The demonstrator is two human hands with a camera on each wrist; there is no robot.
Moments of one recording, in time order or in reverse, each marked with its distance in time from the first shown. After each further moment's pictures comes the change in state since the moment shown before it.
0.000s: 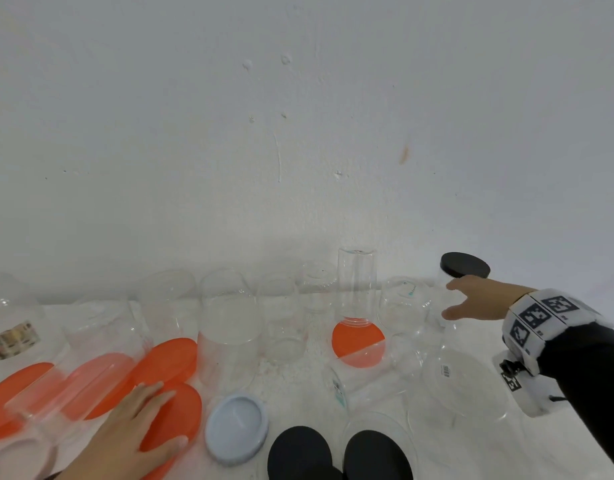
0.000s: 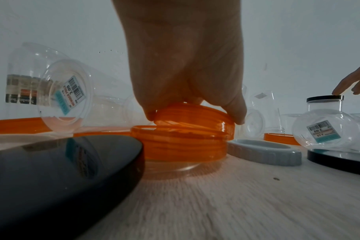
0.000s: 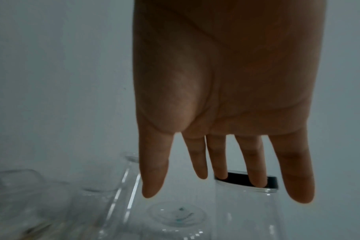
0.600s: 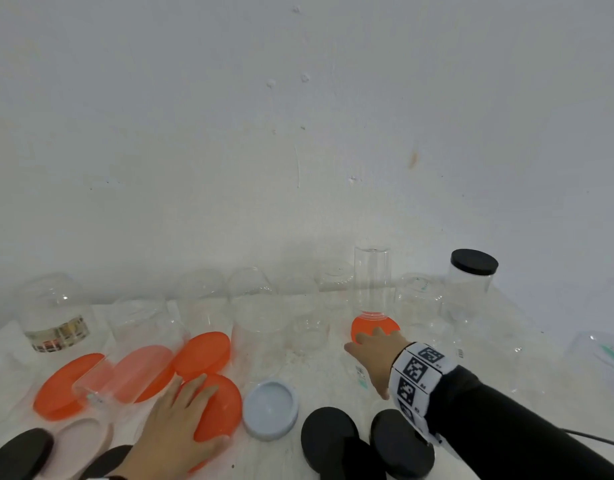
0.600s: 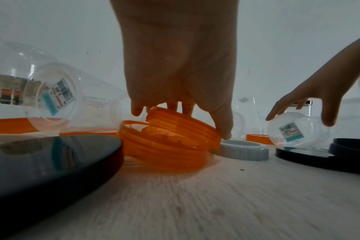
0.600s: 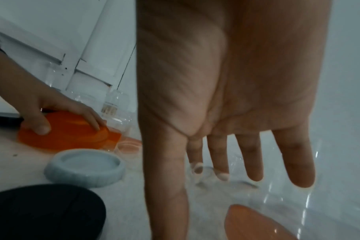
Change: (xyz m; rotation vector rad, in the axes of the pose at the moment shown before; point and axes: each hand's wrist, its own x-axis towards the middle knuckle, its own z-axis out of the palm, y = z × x) left_hand -0.049 0.092 -0.044 0.377 -0.011 0.020; right_hand -0.067 -0.161 0.085 -0.523 -0.082 -0.422
